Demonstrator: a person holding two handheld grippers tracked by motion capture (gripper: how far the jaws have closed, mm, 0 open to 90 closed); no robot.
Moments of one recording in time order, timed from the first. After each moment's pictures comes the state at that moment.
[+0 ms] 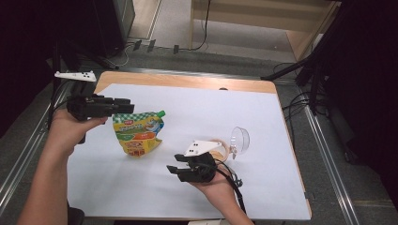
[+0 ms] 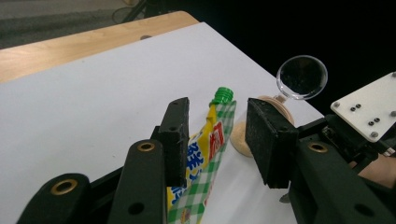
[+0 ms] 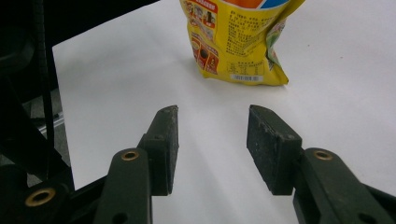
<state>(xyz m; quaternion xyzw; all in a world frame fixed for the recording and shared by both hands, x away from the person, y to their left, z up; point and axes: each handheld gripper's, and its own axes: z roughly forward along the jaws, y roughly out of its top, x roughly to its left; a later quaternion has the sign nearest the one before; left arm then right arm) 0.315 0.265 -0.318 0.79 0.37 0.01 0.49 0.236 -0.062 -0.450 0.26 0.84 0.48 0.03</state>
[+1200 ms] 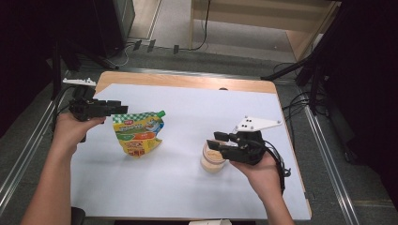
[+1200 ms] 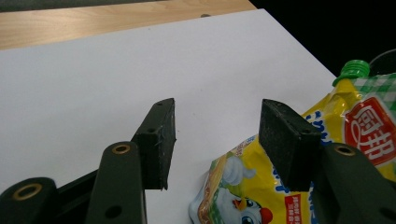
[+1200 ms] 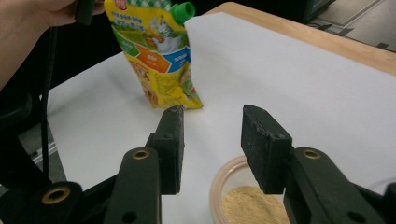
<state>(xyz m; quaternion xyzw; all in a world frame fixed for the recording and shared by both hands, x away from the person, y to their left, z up) 0.347 0.296 -0.380 0.77 0.45 0.03 0.46 0.250 -0.163 -0.368 0.32 0.80 0.50 0.07</state>
